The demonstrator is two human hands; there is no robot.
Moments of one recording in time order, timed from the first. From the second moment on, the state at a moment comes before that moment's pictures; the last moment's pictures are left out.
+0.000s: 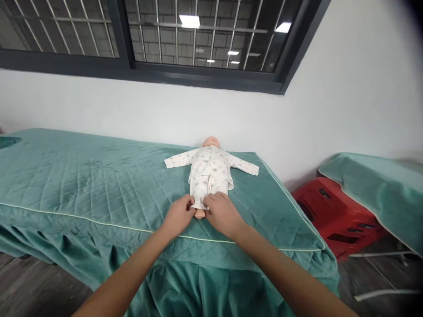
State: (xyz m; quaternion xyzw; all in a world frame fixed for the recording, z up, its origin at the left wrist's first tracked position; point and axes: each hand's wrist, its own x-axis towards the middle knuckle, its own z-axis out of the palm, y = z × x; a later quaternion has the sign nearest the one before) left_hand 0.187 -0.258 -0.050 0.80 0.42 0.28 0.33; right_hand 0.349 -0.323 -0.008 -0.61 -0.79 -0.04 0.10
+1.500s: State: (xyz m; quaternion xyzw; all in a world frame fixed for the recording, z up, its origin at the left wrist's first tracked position) left_hand 0.210 -0.299 -0.023 0.91 0.28 0.29 0.08; right_hand 0.408 -0.387 -0.013 -0.64 -0.72 0.10 0.26
